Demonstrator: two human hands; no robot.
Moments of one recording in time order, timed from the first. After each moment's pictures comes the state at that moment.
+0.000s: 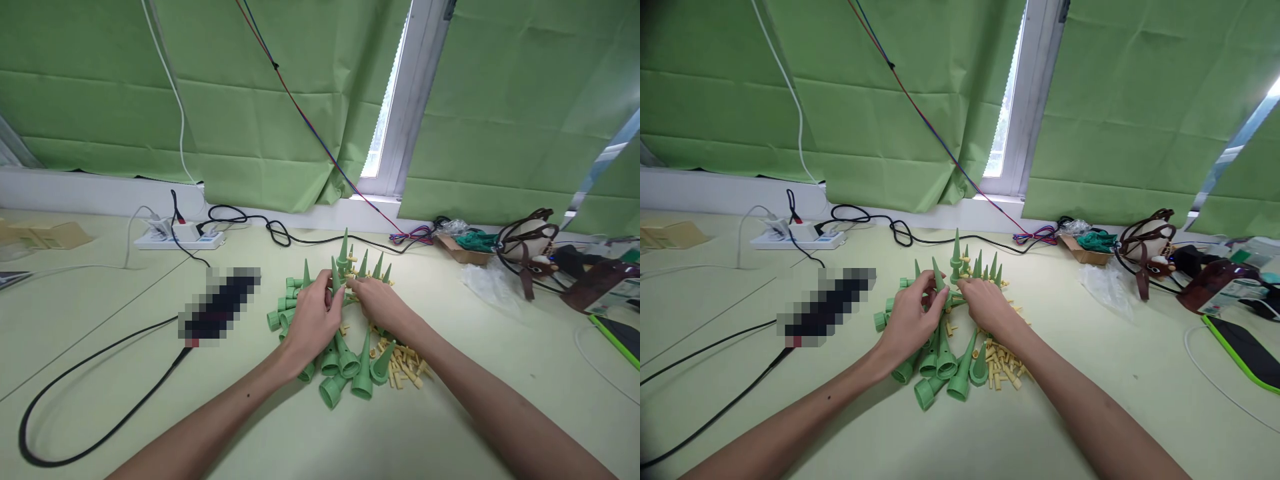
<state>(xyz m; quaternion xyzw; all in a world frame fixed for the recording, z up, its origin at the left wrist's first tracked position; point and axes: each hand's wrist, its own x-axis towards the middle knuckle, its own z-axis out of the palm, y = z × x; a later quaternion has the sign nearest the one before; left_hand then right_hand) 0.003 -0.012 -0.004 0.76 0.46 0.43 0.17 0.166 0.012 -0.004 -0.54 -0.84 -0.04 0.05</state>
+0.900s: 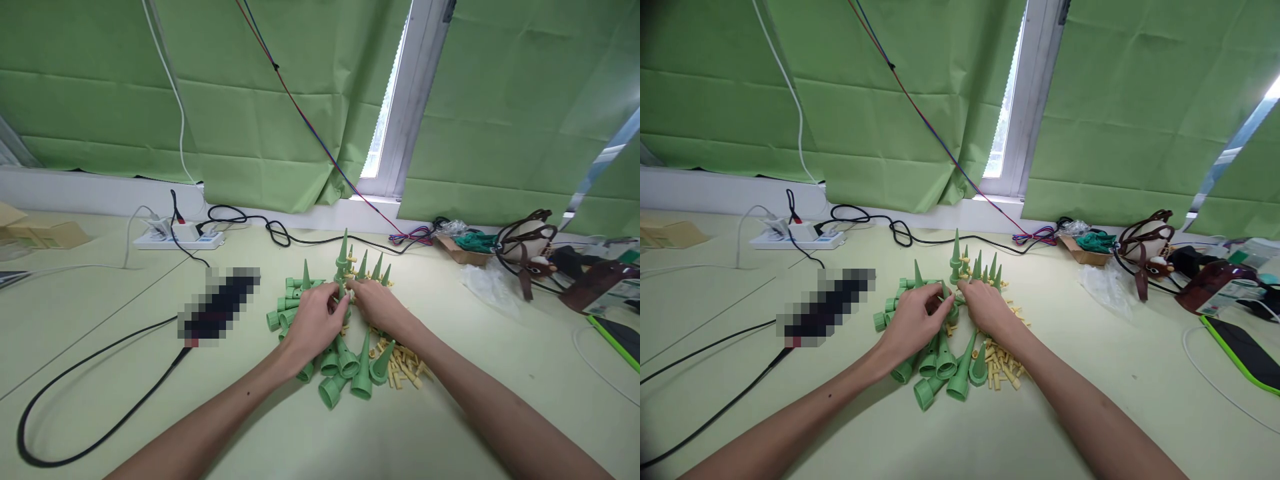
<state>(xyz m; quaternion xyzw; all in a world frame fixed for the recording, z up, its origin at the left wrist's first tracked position) 0.003 -0.009 -0.005 0.79 0.45 0.38 0.16 0.168 0.015 -0.014 -0.55 -0.83 -0.01 0.06</state>
